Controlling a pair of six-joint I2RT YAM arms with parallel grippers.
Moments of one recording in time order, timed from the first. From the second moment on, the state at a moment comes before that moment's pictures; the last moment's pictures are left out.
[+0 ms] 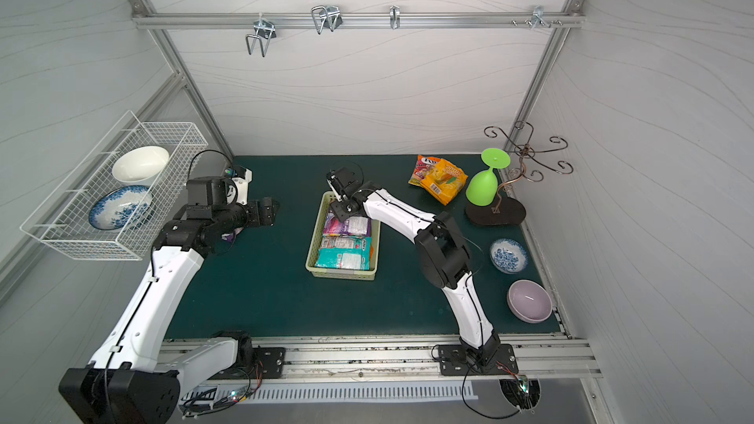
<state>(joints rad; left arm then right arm) -0.01 1.09 1.12 -0.73 0.16 -0.09 0.81 2.14 1.90 -0.66 0.14 0.06</state>
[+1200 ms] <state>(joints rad) 0.03 1.17 1.12 -0.73 0.17 -0.09 0.49 2.64 2.49 -0.84 0.55 -0.04</state>
